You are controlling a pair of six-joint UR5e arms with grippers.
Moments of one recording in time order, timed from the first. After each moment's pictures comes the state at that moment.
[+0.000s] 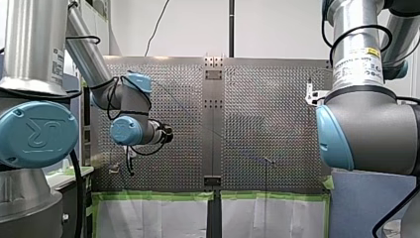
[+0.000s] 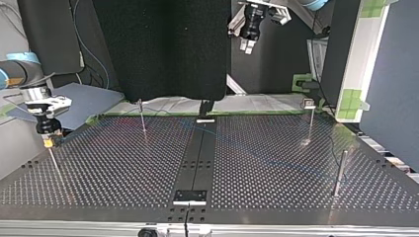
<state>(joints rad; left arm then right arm) -0.59 -1.64 -2.51 -2.23 -1.93 -1.90 1.47 -1.04 1.43 -0.43 0.99 1.63</state>
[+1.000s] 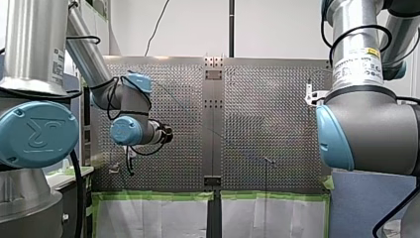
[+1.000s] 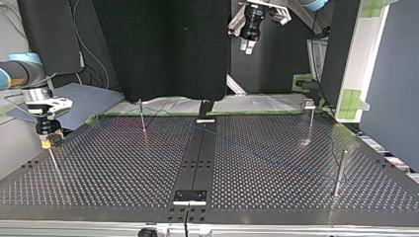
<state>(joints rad) -0.58 -1.64 -2.51 -2.23 -1.93 -1.90 1.48 -1.04 1.43 -0.43 1.04 1.62</state>
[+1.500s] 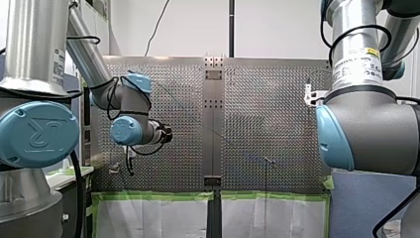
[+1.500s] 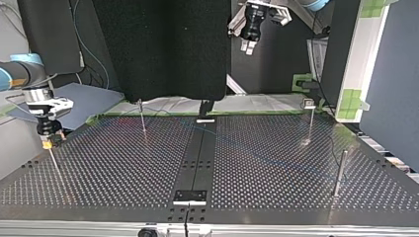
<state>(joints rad) -0.58 -1.64 -2.51 -2.23 -1.93 -1.90 1.49 -1.04 1.43 -0.44 1.04 1.62</state>
